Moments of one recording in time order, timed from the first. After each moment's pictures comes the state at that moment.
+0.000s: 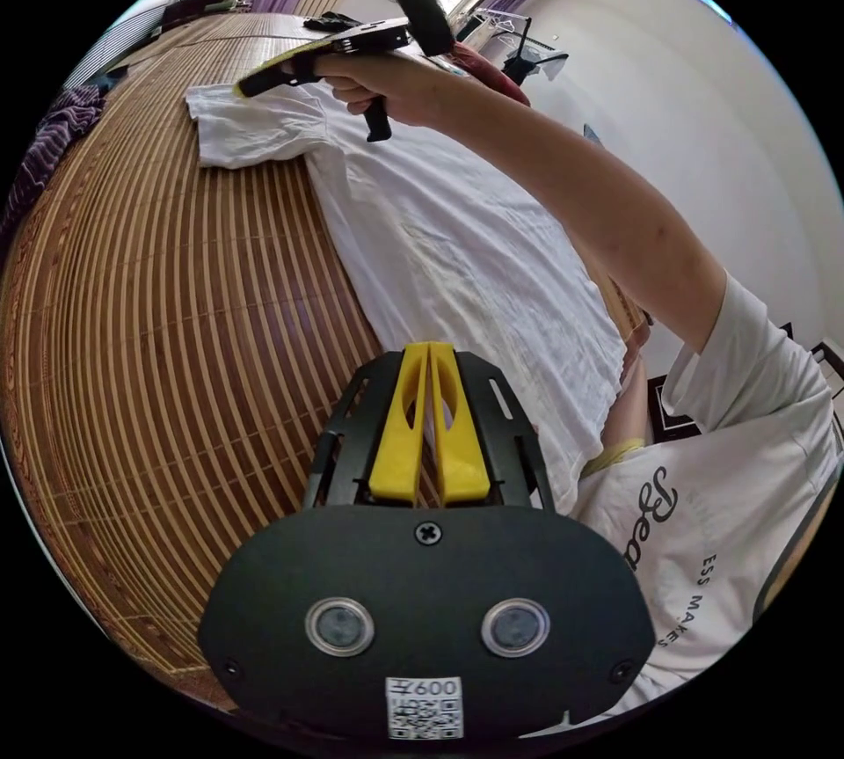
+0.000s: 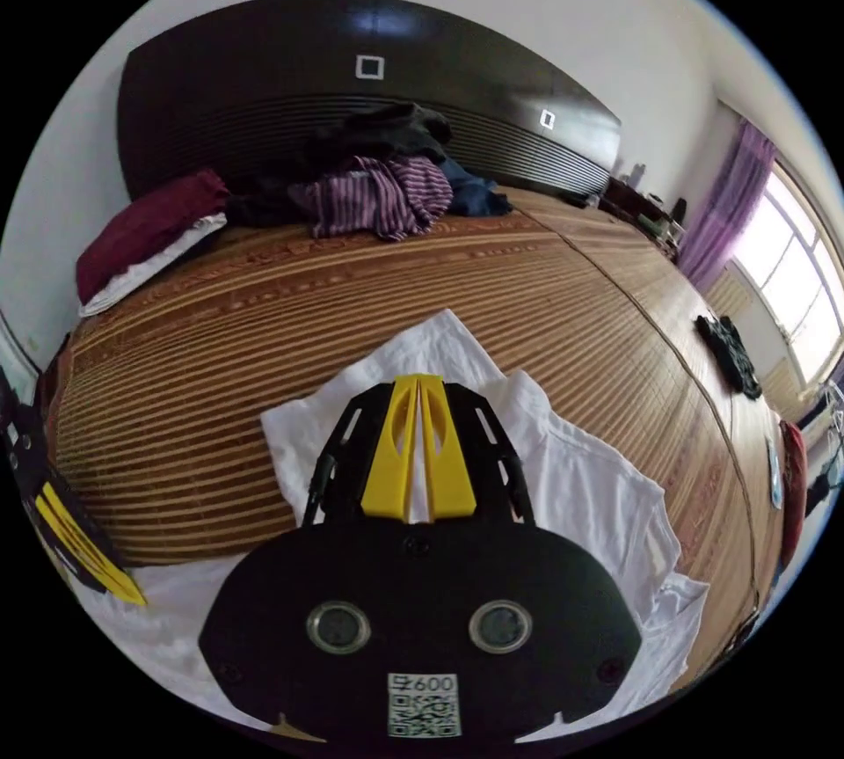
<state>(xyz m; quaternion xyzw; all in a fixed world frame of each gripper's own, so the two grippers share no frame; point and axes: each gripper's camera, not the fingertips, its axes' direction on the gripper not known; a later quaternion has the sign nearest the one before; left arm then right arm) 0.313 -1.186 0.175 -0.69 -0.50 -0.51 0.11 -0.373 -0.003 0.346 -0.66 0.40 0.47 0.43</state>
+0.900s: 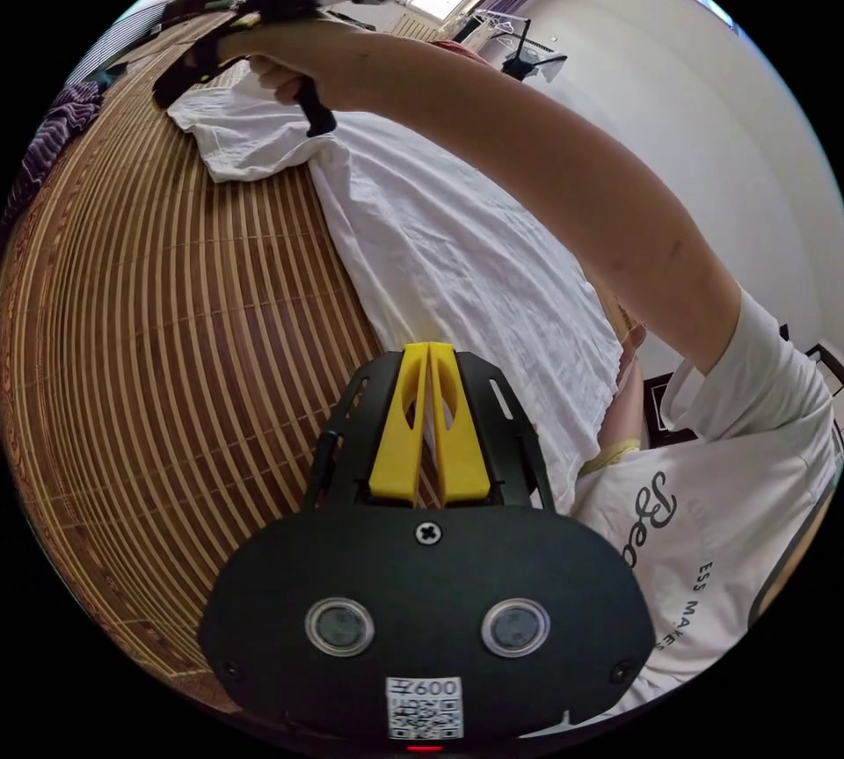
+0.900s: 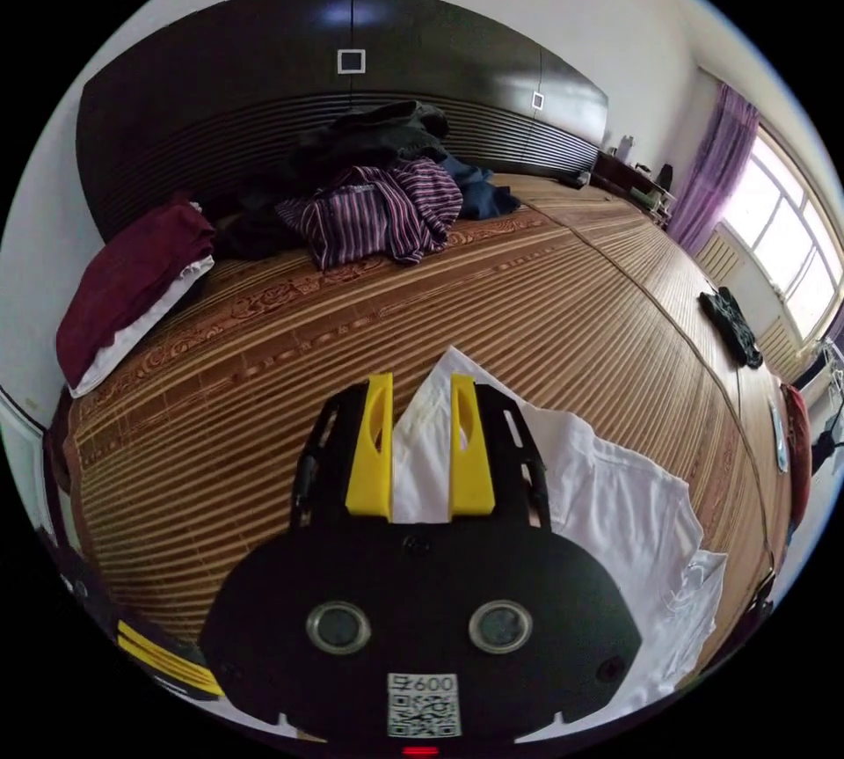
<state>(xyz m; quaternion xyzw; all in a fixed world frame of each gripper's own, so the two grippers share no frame) 0.394 -1.177 0.134 -0.69 -0.50 -0.52 0.12 -0.342 -0.033 0.434 -0.67 0.43 0.50 0.33</state>
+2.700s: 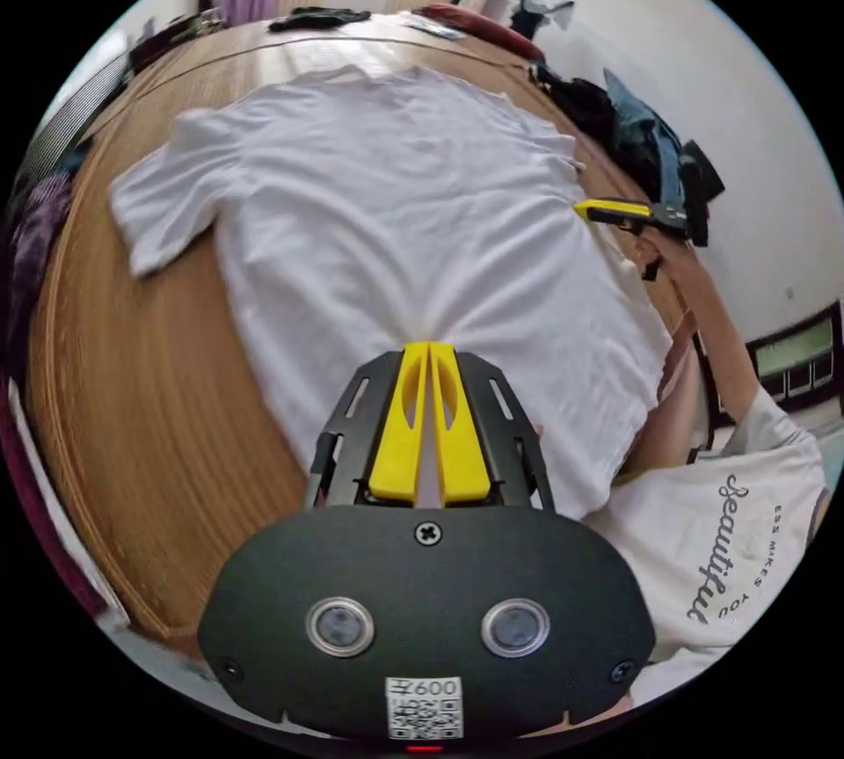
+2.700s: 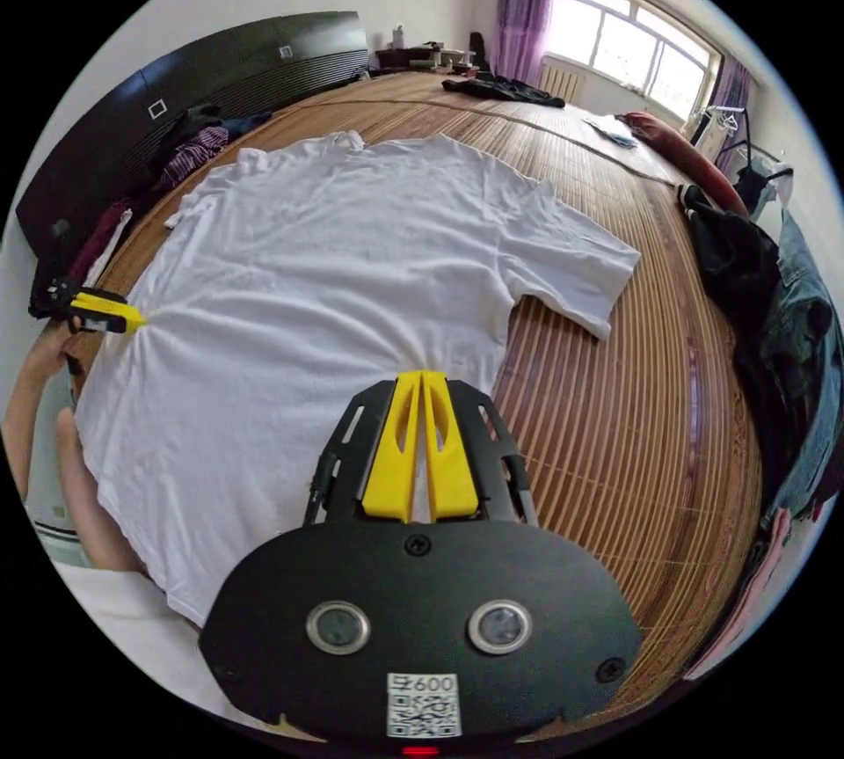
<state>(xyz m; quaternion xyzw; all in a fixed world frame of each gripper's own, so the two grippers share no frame) 0.569 -1.095 0.014 -0.75 -0.48 -0.46 0.02 -0.633 -0.817 0.498 -0.63 0.55 0.54 0.11</state>
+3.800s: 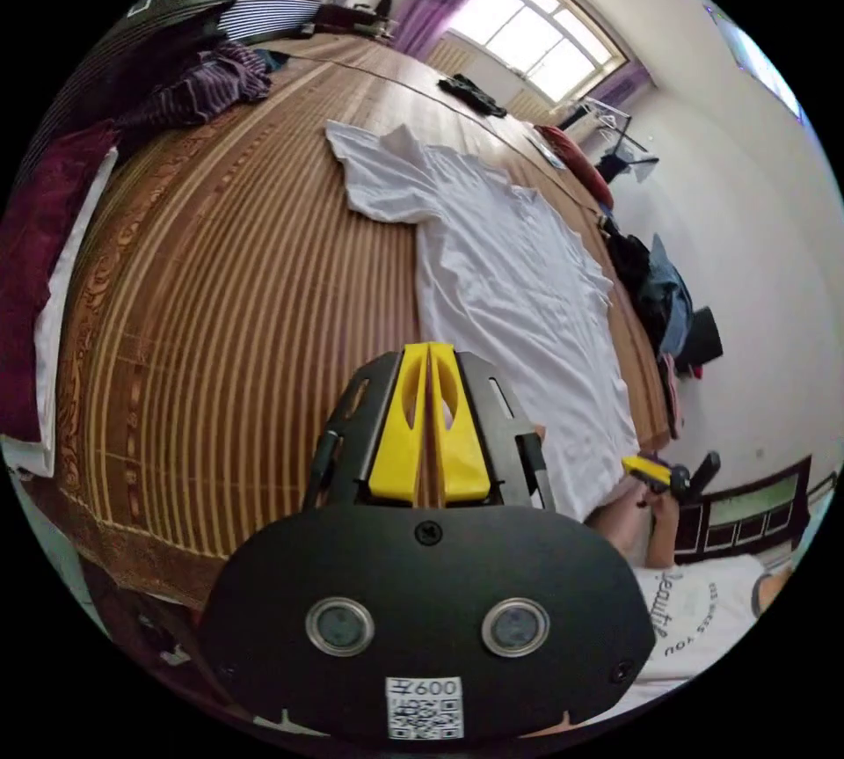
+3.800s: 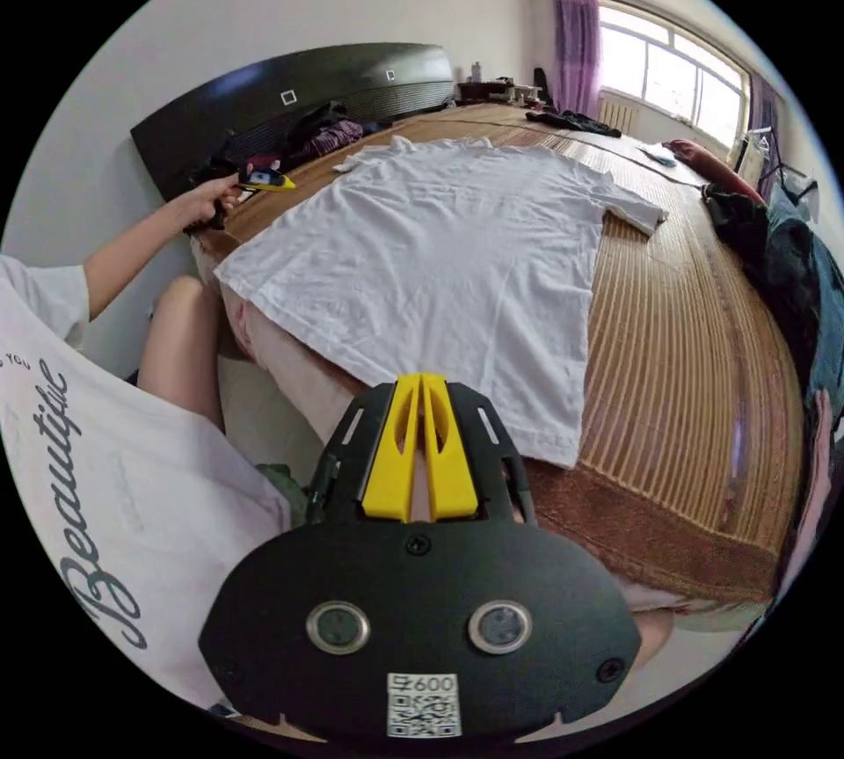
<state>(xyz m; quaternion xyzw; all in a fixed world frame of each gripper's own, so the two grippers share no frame) 0.594 -1.403 -0.064 -0.64 -0.62 -0.44 0.09 -0.752 -1.140 0.872 -0.59 0.54 0.56 0.20</state>
